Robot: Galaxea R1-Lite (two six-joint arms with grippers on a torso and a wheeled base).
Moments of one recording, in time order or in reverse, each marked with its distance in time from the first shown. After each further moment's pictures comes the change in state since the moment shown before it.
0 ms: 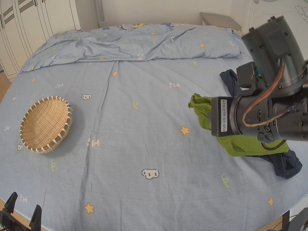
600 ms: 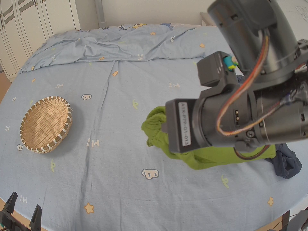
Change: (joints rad) left arm 0.000 0.000 0.000 0.000 0.000 0.000; right arm 0.108 0.107 -0.196 0.053 0.219 -0.005
